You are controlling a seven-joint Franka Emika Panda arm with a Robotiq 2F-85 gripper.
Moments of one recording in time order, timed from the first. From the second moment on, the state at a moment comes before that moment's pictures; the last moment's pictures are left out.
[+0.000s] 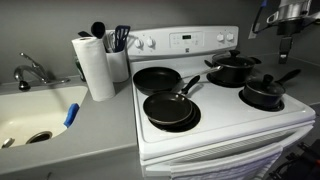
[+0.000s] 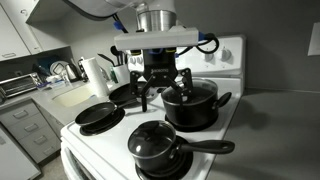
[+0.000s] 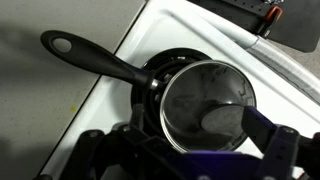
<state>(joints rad) -0.02 -0.18 -0.29 -2.17 -0.08 1.76 -0.60</state>
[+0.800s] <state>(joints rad) -0.05 0.00 -0.24 -2.01 -0.09 1.89 -0.69</state>
